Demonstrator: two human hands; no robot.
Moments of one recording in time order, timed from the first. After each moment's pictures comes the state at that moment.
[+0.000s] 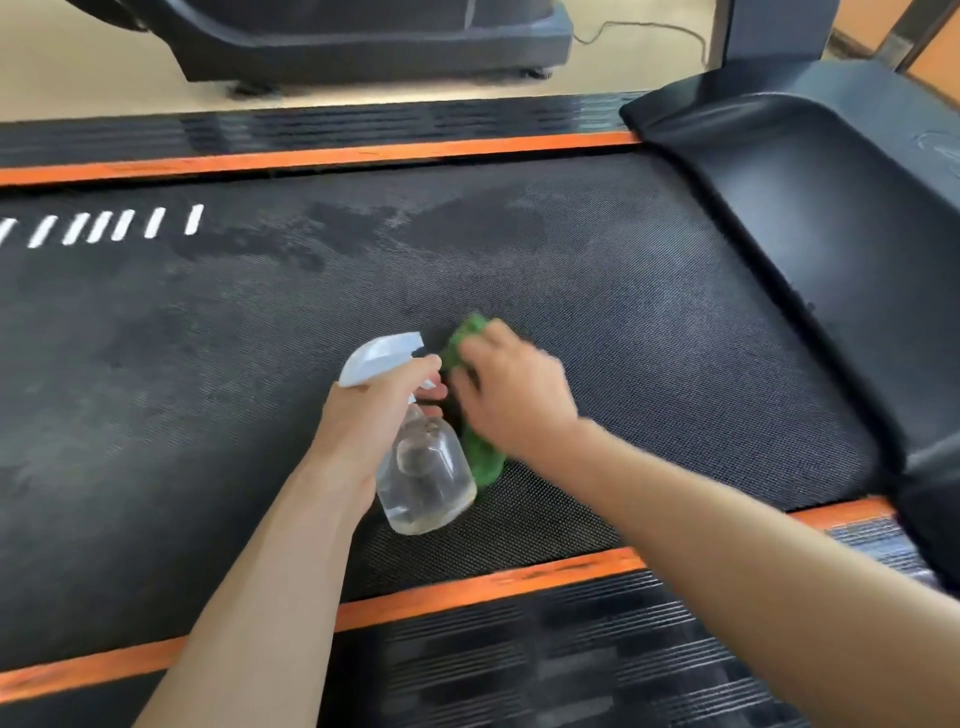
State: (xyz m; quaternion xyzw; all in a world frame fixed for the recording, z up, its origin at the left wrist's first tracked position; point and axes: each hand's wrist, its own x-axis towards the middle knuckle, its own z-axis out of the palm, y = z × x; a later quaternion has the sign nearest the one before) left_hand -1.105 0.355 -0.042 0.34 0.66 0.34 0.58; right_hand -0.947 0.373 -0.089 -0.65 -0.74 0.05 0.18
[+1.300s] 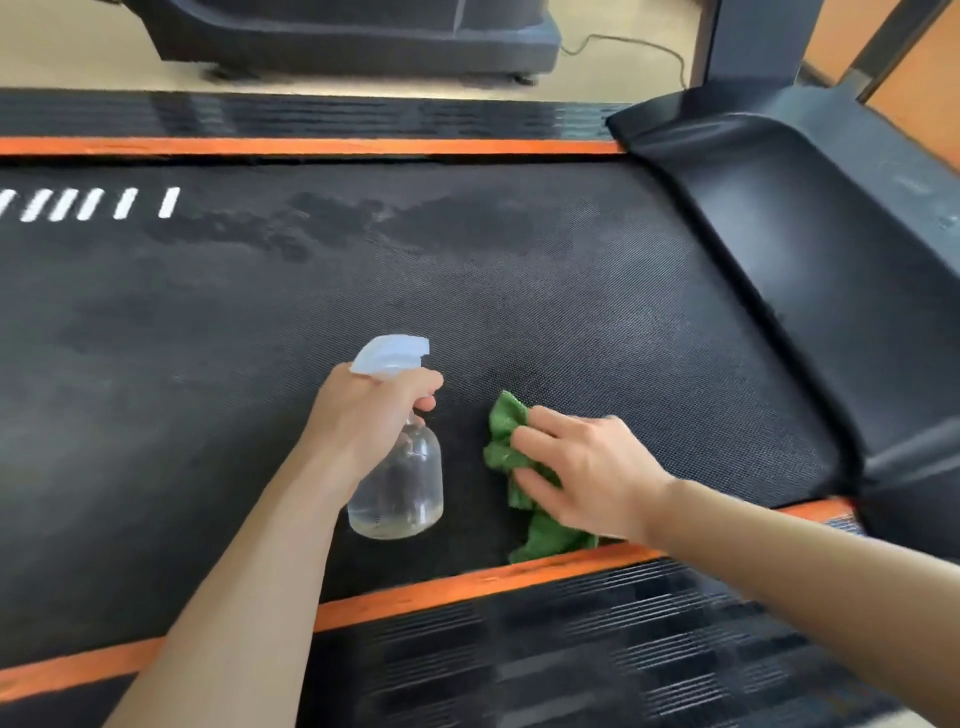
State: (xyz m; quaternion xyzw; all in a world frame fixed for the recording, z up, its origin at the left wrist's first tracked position) left_hand -1.106 0.356 -0.037 0.43 0.68 0.27 0.53; right_hand -0.876 0.299 -0.076 -0.47 -0.88 0.03 0.10
